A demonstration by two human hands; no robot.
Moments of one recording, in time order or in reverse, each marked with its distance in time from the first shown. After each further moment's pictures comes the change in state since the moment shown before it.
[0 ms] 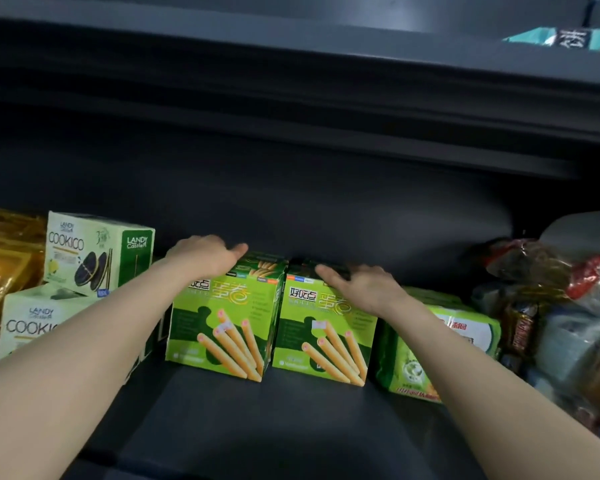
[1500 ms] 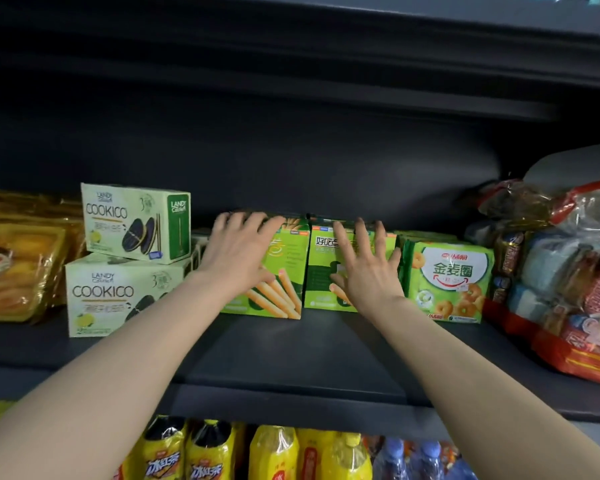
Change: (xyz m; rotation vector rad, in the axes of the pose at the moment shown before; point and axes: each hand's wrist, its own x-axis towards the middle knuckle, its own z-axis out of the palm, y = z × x) left_hand -0.078 -0.023 0.028 0.279 0.327 0.580; right_hand -0.070 -0.042 0.071 -0.367 0.302 -0.009
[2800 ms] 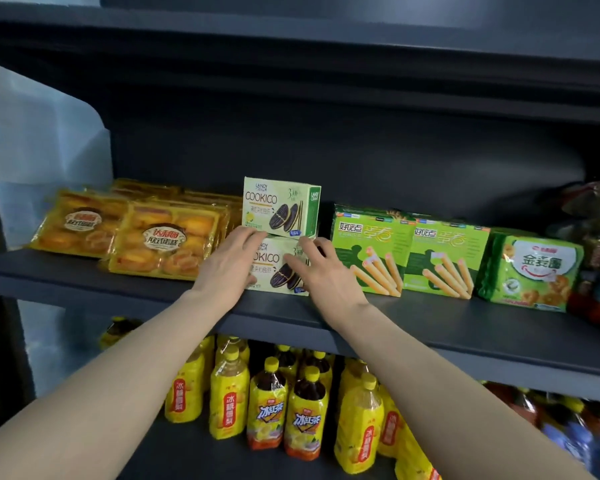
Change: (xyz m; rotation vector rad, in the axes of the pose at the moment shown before) left_hand -0.153 -0.162 0.017 -0.223 0.088 -0.132; right_hand -0.057 -0.240 -0.060 0.120 0.121 -0.437
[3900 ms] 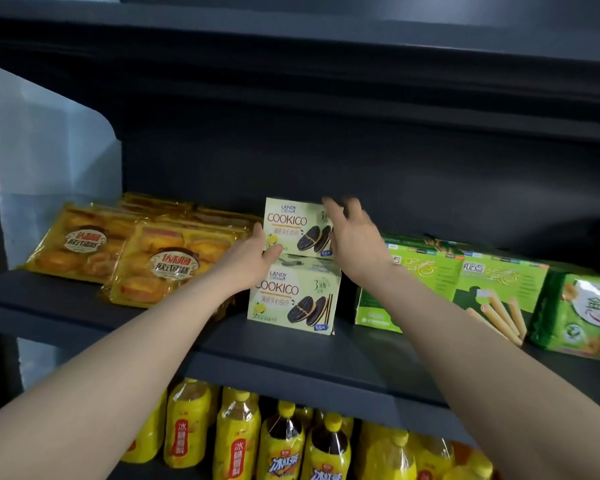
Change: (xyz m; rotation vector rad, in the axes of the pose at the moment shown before) left_hand 0.074 -0.036 -0.014 -0.420 -0.272 -0.332; right_hand 0.119 0.046 0.003 0.122 0.107 0.201
